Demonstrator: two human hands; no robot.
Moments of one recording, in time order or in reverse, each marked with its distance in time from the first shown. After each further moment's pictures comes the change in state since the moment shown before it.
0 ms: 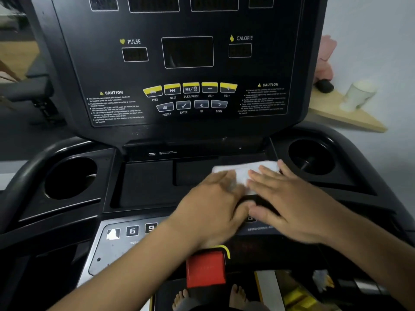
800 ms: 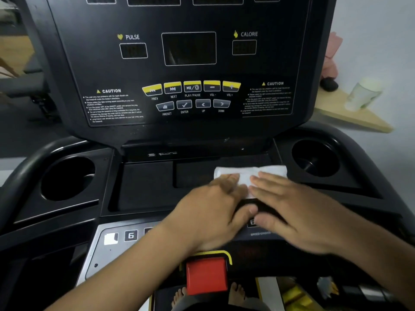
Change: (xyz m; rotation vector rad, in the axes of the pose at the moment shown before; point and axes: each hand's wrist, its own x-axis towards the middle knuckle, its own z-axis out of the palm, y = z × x) left_hand 0.001 -0.006 -0.004 -0.037 -0.056 0.008; right_hand -0.003 0.000 -0.005 0.114 -0.041 -0.010
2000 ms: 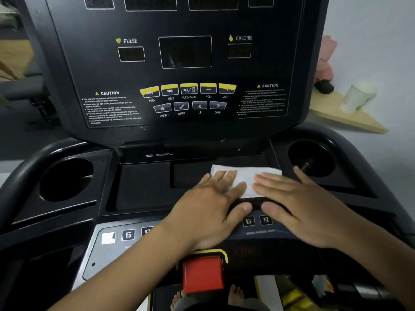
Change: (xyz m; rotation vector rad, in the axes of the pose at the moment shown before) left_hand 0.002 -0.002 0.006 0.003 -0.004 -0.040; right_hand -0.005 0.013 0.004 0.013 0.023 0.104
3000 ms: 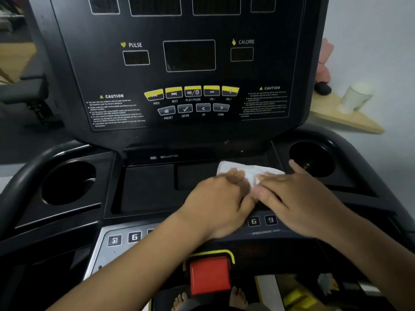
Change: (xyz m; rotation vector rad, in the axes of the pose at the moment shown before) left_hand 0.018 0.004 -0.009 -0.023 0.101 0.041; right_hand 0.015 -0.020 -0.008 -0.001 0.226 0.038
